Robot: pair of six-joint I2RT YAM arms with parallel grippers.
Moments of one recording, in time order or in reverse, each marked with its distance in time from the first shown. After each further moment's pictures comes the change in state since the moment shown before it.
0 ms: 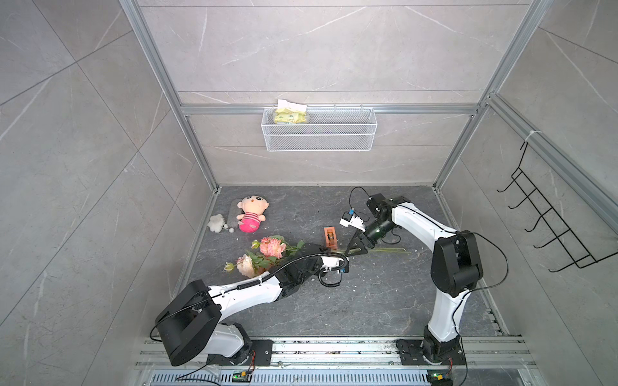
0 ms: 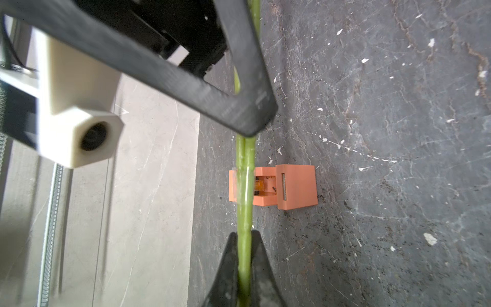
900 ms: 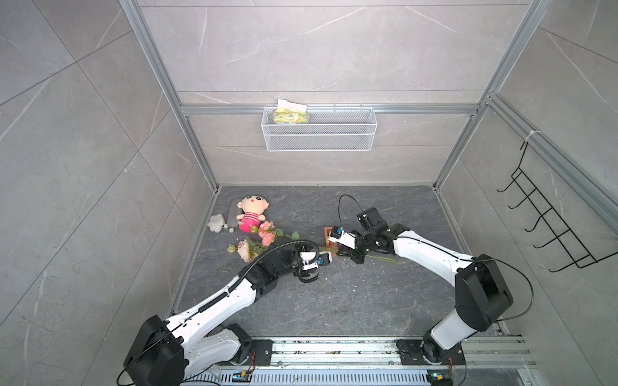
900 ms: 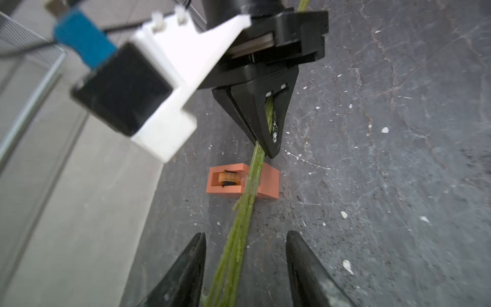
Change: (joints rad) left arm 0.249 -0.266 0.014 -0.353 0.480 -0.230; right arm 0.211 -0.370 -0.493 0.778 0.373 -0.013
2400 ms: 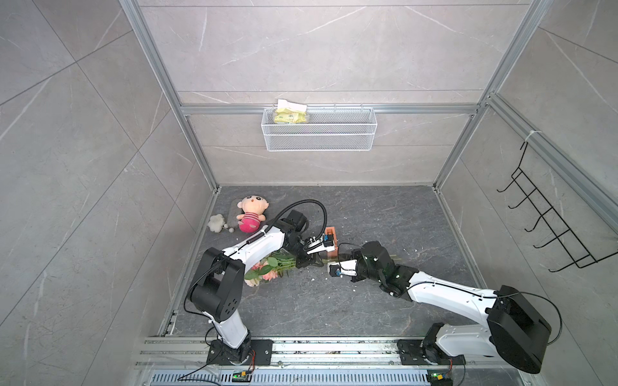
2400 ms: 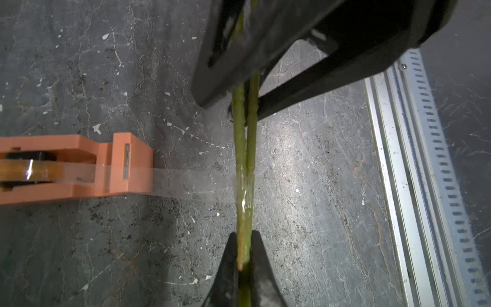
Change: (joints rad) left arm 0.114 0.572 0.475 -0.659 0.394 0.070; right arm 0.233 -0.280 -0.398 0.464 0.483 -0.280
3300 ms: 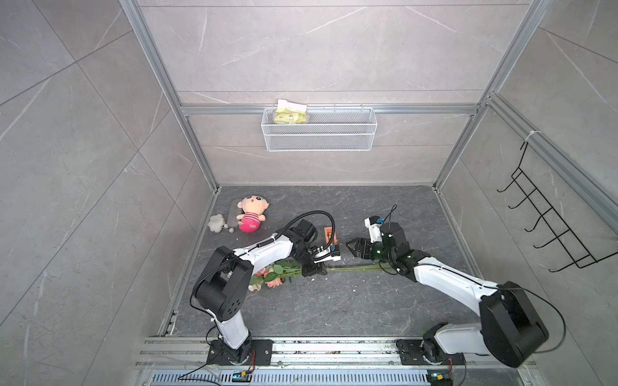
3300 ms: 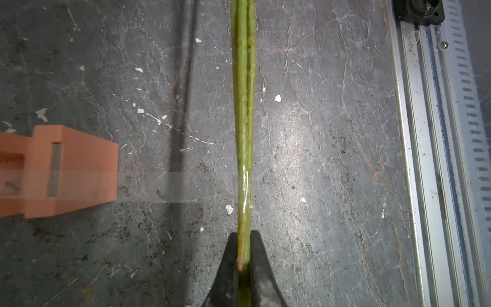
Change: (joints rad) left arm -0.100 0.061 -0.061 0.124 -0.092 -0.107; right arm -0.311 0.114 0.046 0.029 -0.307 1.576
